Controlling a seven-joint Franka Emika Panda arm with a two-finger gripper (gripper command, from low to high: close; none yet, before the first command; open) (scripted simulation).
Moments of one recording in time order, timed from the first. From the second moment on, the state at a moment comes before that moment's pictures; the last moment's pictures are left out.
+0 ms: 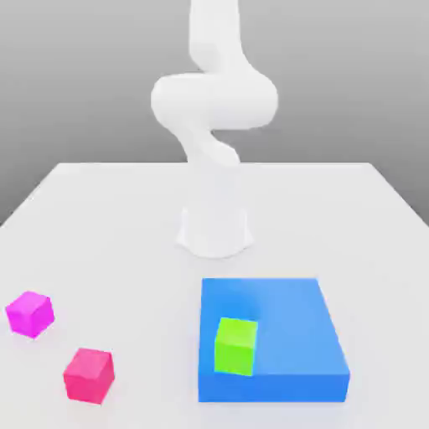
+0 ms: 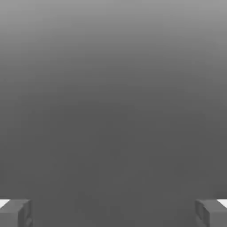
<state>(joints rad) -0.06 -0.72 0.03 -2.32 -0.01 2.33 0.91</state>
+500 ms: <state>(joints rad) -0.37 -0.26 0.13 -2.42 -0.10 2.53 1.58</state>
